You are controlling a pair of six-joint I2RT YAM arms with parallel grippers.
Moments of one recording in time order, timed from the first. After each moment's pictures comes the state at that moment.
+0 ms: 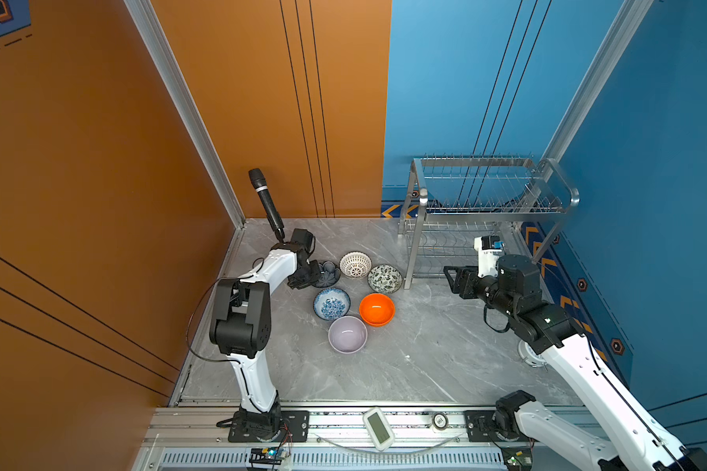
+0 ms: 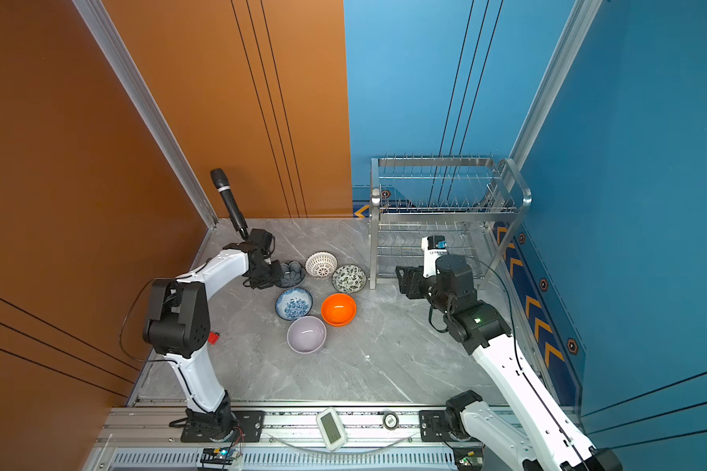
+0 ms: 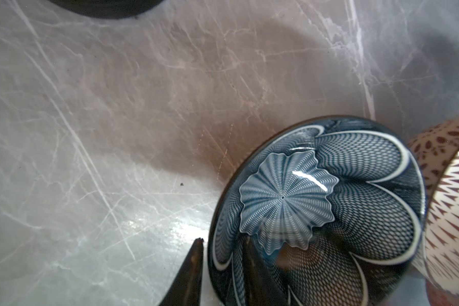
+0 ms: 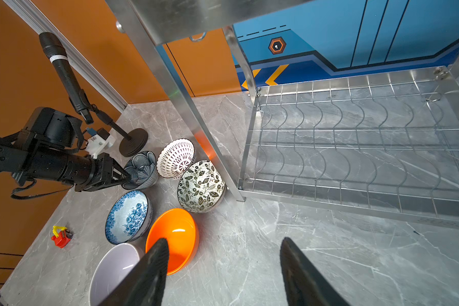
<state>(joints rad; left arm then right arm) -0.14 1.89 1.37 -0.73 0.02 -0.51 0.37 0.93 0.97 -0.49 -0.05 0.35</state>
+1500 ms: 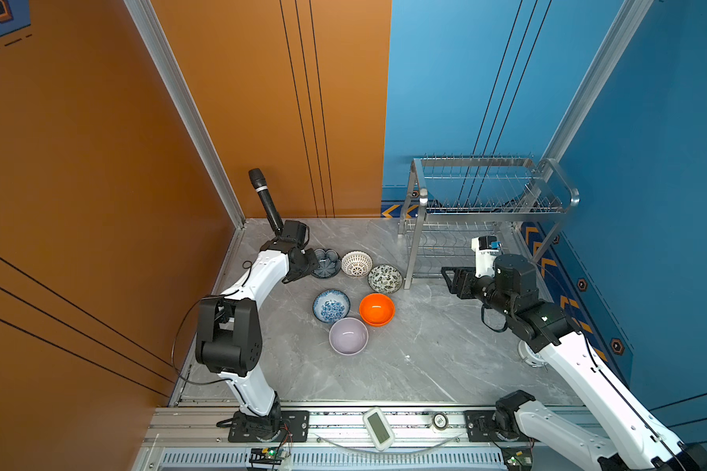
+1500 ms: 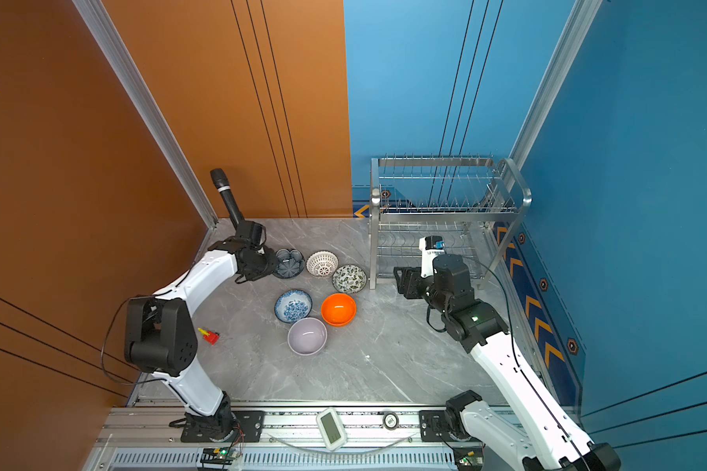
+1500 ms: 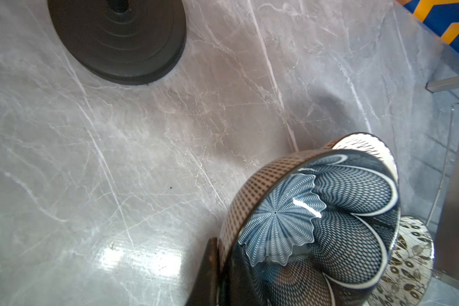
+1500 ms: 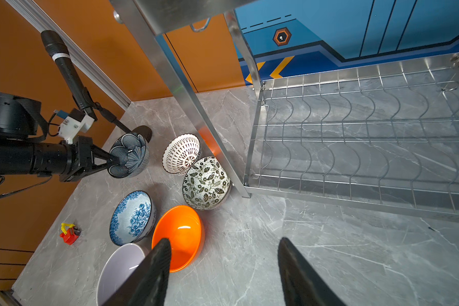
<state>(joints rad) -0.14 1.70 1.35 -0.68 0.04 -0.55 0.39 0.95 0.97 -0.49 -0.06 0.38</state>
